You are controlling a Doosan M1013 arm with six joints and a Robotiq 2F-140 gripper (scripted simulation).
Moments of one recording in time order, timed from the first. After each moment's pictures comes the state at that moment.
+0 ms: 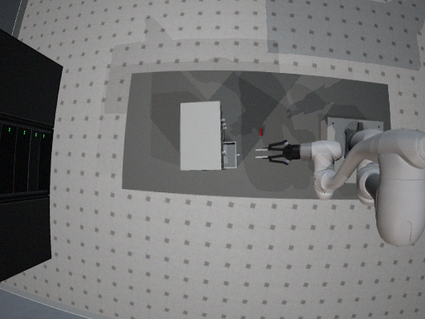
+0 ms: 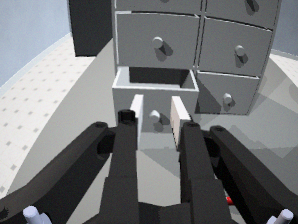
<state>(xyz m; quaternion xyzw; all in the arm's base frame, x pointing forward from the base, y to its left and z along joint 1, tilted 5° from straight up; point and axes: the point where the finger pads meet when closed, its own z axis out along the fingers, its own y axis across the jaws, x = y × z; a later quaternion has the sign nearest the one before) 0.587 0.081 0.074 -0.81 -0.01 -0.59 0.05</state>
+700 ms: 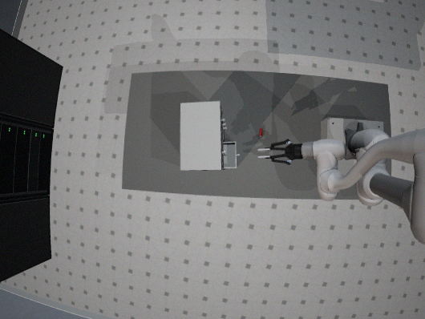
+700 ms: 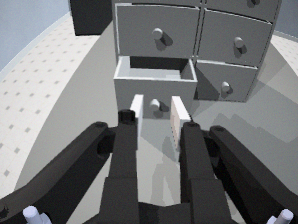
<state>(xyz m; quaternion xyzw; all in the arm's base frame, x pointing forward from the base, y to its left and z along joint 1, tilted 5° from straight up) 0.574 0.079 0.086 -0.84 -0.01 -0.54 0.05</state>
